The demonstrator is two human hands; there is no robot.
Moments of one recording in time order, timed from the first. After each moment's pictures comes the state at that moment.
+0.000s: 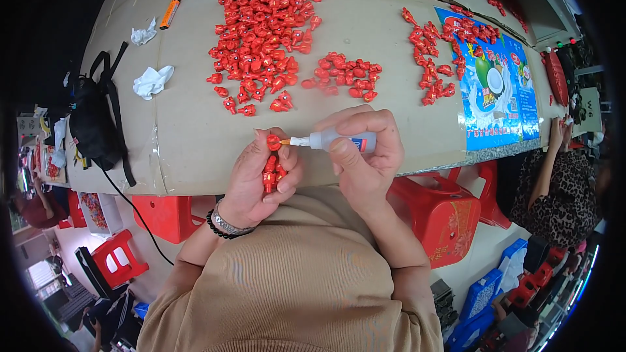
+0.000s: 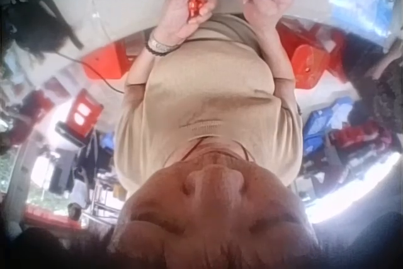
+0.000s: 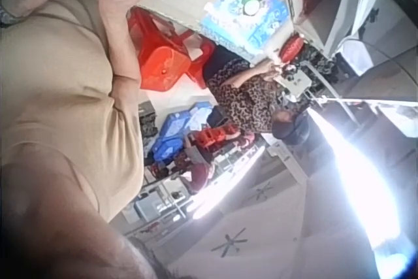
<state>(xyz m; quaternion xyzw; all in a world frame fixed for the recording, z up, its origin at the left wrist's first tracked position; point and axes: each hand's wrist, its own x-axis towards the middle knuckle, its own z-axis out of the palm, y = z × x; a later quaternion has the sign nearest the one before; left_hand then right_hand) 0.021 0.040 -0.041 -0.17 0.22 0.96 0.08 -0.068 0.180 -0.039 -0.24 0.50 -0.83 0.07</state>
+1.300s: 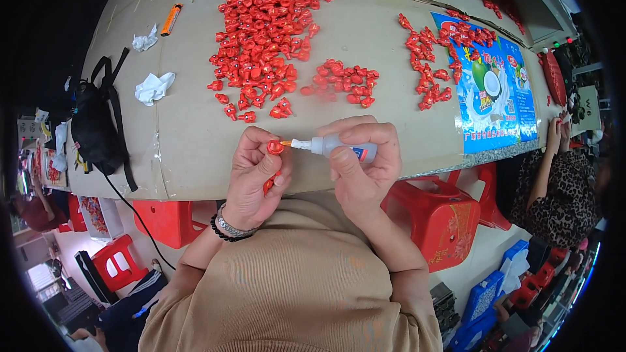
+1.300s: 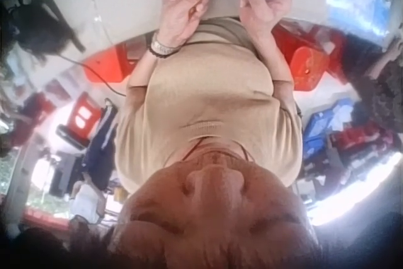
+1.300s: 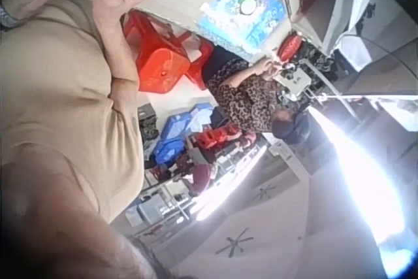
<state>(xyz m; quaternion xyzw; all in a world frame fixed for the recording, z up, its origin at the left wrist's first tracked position) 0.019 0.045 -0.054 -0.10 0.28 0.95 -0.06 -0.063 0.179 -0.042 -0.24 0.51 -0.83 0.01</state>
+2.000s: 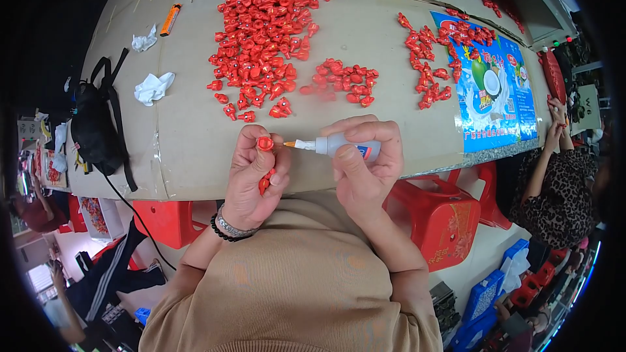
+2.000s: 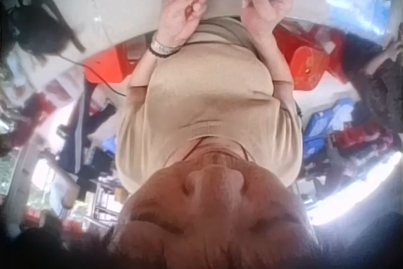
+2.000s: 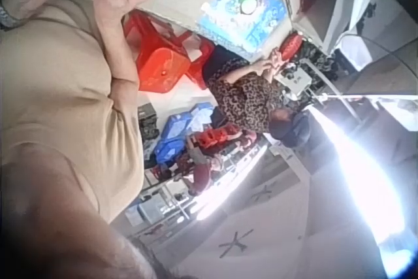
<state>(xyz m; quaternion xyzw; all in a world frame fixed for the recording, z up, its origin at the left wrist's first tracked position) 0.019 0.042 -0.052 -0.10 0.23 0.97 -0.06 -0.063 0.182 -0.043 -0.22 0.49 -0.84 0.03</state>
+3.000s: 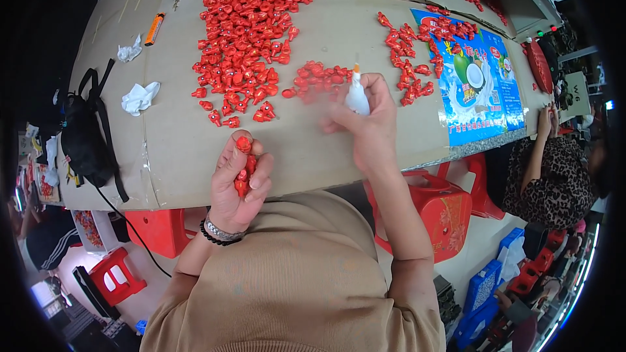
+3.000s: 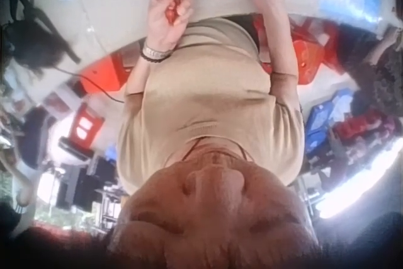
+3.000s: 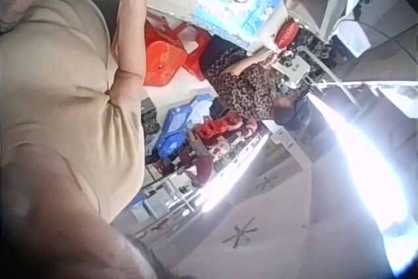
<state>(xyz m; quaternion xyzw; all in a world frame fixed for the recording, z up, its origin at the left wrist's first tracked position) 0.022 0.033 -0.061 -0.10 0.15 0.98 -0.04 -0.117 0.196 -0.035 -0.05 0.61 -0.77 0.17</state>
